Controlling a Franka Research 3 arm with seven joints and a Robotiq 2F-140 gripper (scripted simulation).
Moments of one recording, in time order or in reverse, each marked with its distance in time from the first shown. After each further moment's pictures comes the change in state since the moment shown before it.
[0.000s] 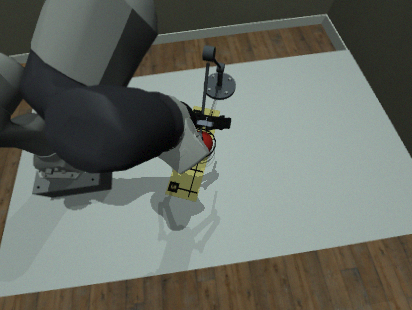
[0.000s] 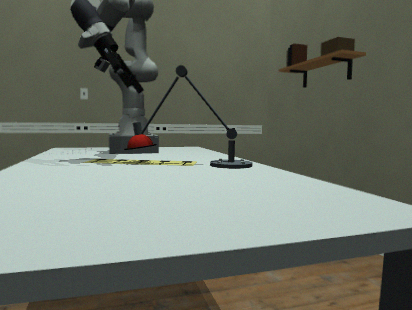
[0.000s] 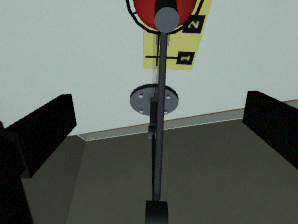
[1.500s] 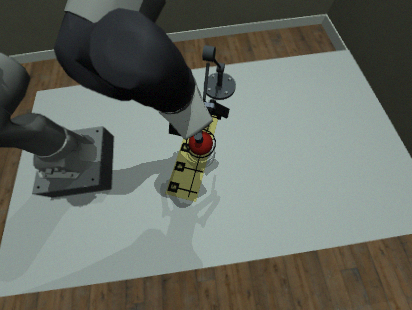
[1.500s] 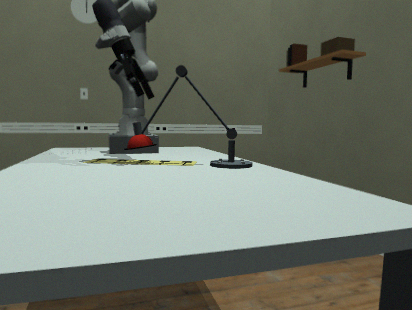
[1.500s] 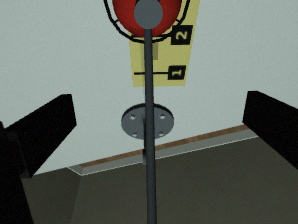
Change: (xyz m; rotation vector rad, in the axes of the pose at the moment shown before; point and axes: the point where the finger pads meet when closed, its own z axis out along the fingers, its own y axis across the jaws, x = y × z) arm -0.016 0.014 0.044 -0.039 0.159 0.053
